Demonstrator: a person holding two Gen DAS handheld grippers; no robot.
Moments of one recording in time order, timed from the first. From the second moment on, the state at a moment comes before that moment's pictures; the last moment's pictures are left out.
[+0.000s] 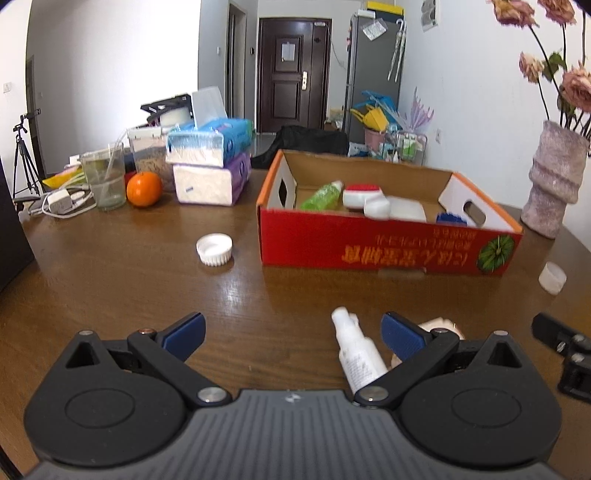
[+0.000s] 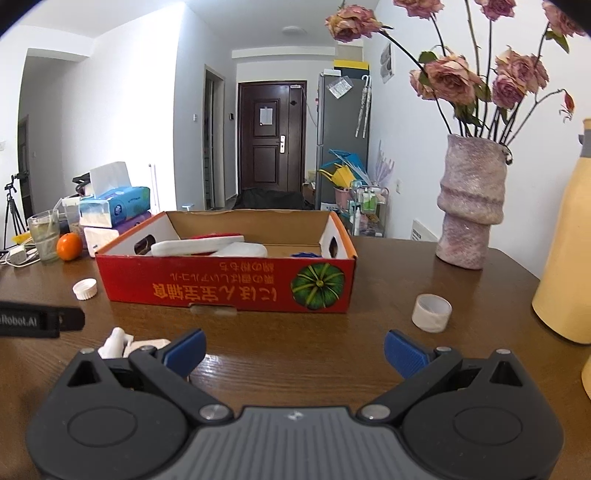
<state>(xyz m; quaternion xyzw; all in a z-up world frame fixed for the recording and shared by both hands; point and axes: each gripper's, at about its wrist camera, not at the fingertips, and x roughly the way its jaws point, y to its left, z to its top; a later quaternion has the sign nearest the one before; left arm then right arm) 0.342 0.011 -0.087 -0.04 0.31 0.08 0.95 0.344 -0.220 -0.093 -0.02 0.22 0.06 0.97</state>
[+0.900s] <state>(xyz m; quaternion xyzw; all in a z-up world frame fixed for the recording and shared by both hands) 0.367 -0.003 -0.128 -0.03 0.37 0.07 0.93 0.340 -0.227 -0.100 -0.01 0.24 0.04 0.97</state>
